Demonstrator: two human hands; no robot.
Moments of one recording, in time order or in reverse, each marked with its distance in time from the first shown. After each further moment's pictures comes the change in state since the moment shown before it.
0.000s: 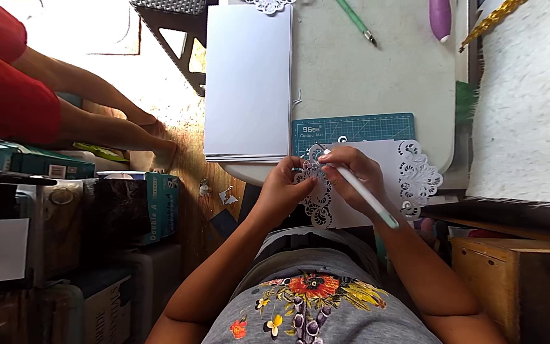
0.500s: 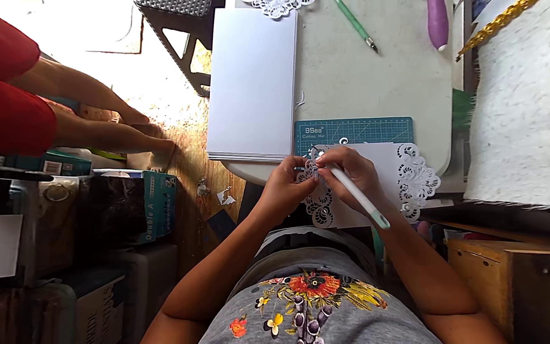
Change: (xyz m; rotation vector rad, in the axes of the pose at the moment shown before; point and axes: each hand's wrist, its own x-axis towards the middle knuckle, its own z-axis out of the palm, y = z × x) left_hand 0.000 -0.001 -0.001 -0.012 -0.013 -0.002; right_hand 0.008 -0.006 0.003 -0.164 -0.082 -0.011
